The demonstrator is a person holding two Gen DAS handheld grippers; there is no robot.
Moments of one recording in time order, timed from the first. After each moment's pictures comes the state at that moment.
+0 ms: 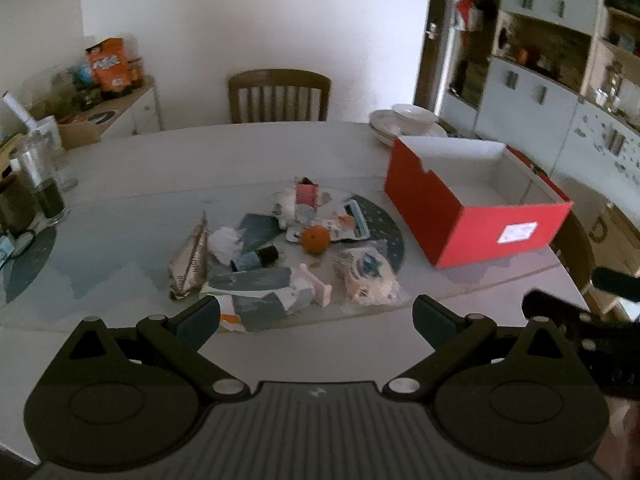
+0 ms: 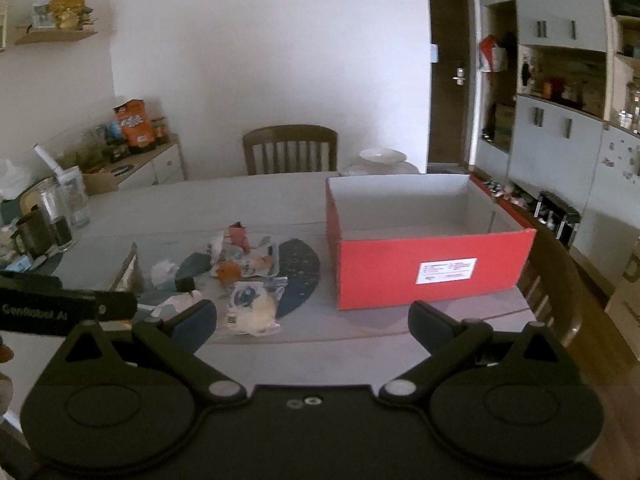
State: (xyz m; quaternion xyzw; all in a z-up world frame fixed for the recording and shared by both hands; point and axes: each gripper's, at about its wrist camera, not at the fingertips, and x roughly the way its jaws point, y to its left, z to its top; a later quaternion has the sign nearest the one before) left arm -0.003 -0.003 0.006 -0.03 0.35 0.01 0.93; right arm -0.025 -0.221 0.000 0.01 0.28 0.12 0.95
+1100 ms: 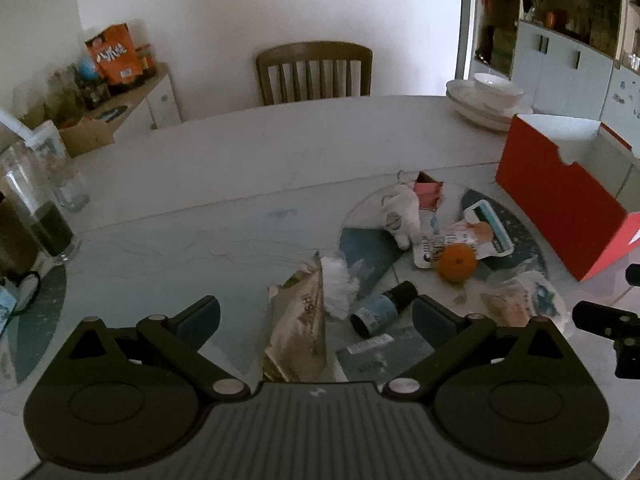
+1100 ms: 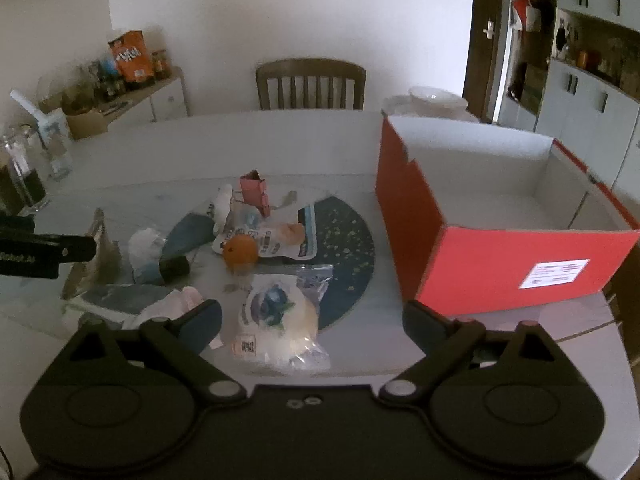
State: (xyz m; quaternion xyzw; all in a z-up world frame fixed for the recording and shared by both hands) left arm 0.126 0.108 -0.054 0.02 0.39 0.03 0.92; right arm 0.097 -0.136 -0.060 -0.02 0.37 0.12 0.92
